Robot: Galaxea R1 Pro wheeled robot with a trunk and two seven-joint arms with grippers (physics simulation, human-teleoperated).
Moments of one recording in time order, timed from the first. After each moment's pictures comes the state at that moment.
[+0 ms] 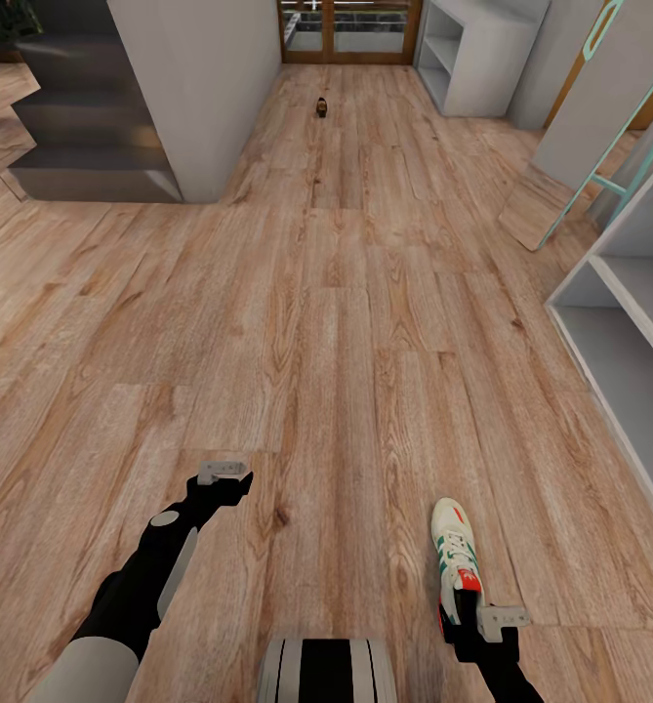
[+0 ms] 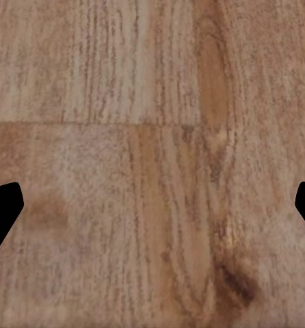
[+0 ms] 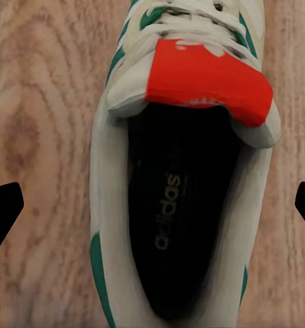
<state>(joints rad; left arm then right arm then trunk) -0.53 0.00 0.01 -1.00 0.01 0.25 -0.11 -0.17 -0.06 -0.02 -0.79 0.00 -0.21 0.00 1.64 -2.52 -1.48</state>
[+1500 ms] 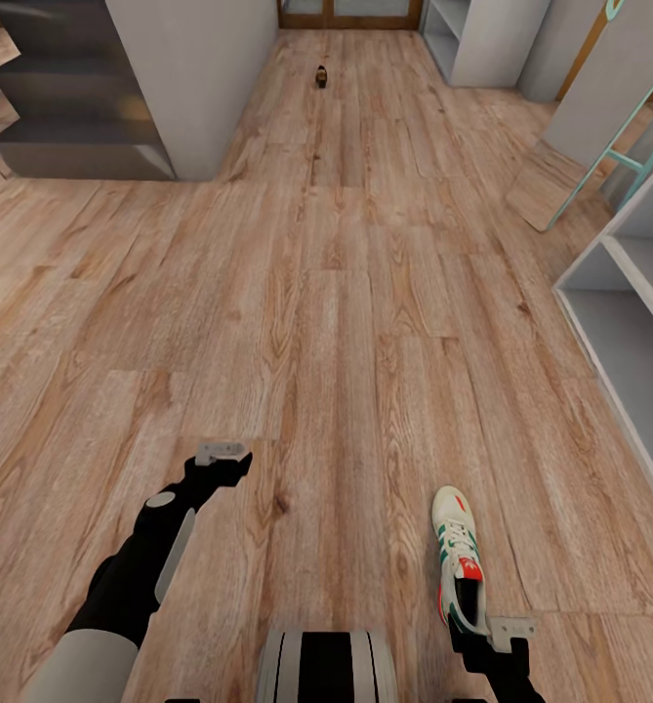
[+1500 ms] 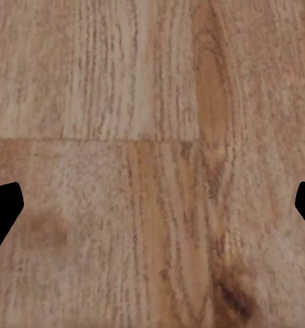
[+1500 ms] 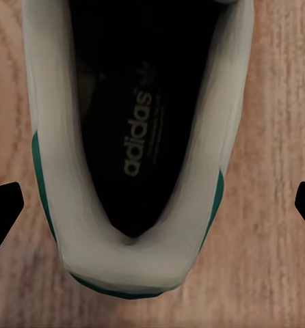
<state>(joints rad) -0.55 0.00 0.01 -1.13 0.01 0.34 -0.11 -0.17 -0.06 -0.06 -0.75 0.00 -0.21 0.00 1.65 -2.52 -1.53</state>
